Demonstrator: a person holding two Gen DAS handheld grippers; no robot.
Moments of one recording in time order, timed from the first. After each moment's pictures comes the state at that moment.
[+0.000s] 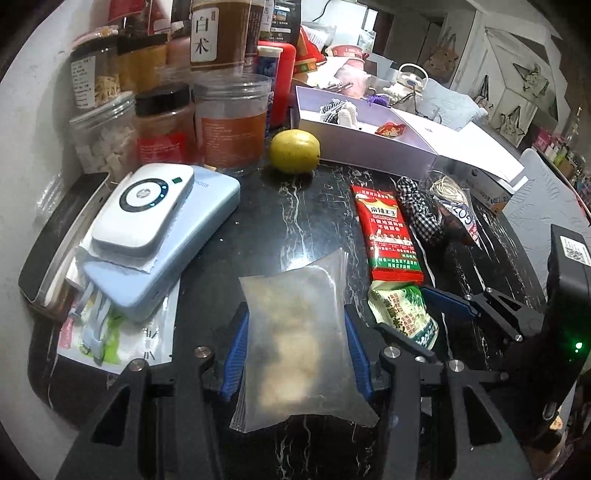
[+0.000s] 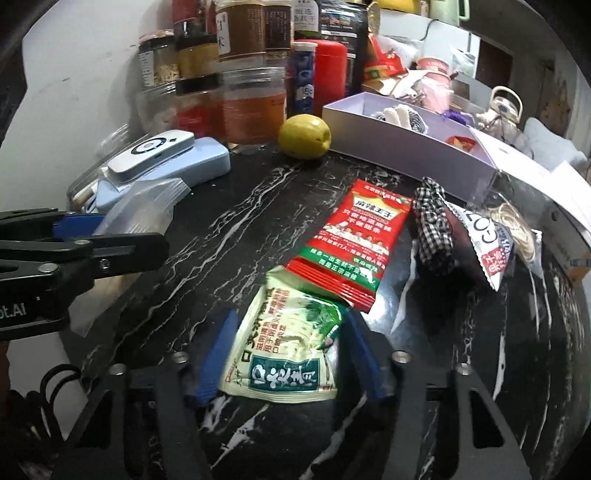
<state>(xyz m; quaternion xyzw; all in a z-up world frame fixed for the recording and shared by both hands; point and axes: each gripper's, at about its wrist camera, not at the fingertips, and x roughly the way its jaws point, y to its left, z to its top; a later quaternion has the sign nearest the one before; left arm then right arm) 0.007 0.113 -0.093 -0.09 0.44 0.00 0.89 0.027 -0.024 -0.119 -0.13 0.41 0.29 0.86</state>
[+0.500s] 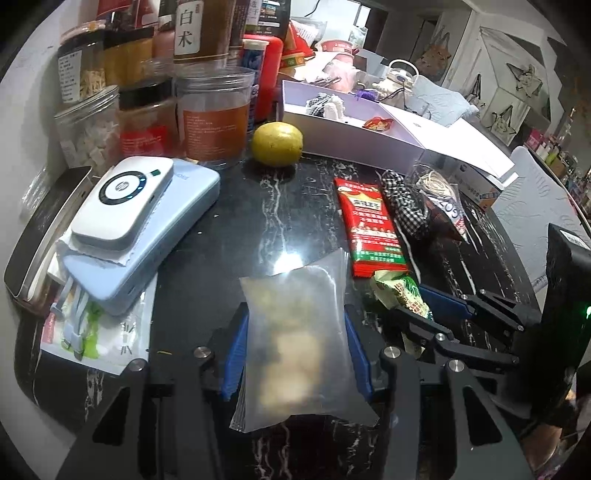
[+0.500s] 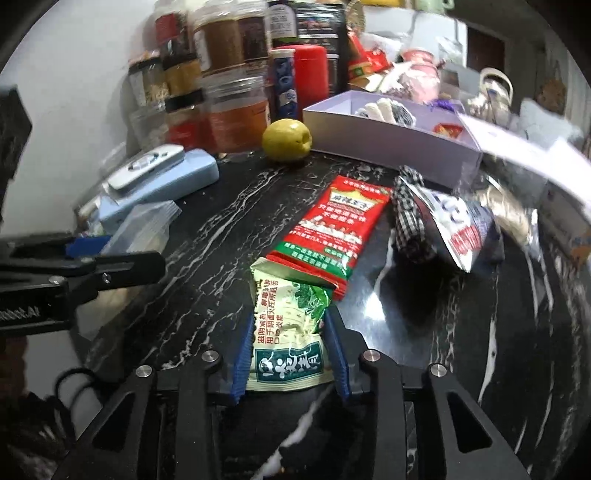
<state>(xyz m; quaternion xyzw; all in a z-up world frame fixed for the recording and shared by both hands) 0.009 0.101 -0.095 -0.10 0.45 -0.02 0.89 0.036 -0.054 -0.116 -0.07 0.42 0.30 0.85</state>
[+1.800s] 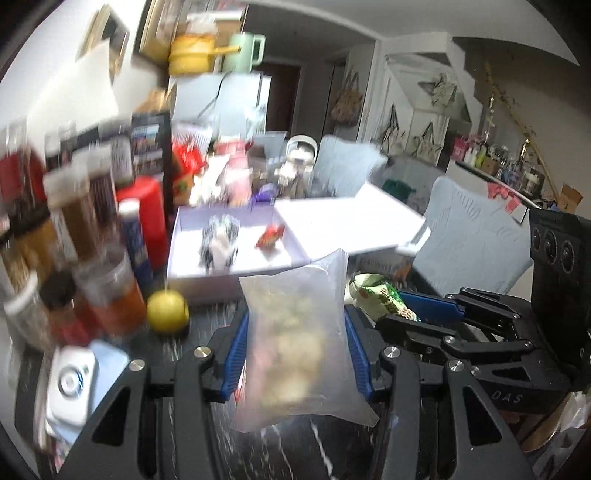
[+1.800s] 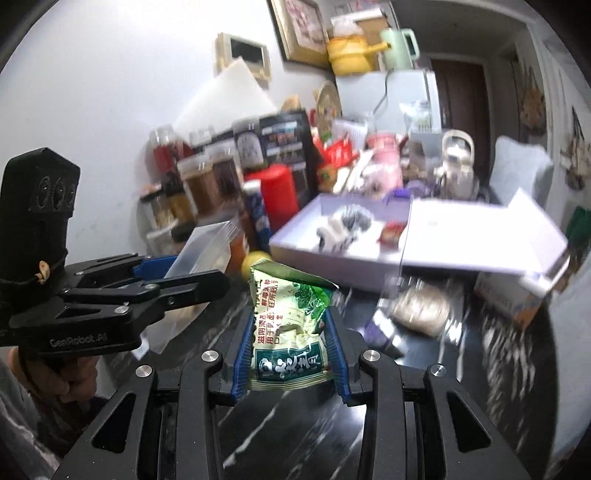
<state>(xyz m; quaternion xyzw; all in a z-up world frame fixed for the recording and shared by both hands) 0.050 0.019 0.028 -0.03 0.29 -0.14 0.95 0.063 -0.146 0.013 0.00 0.29 0.33 0.90</state>
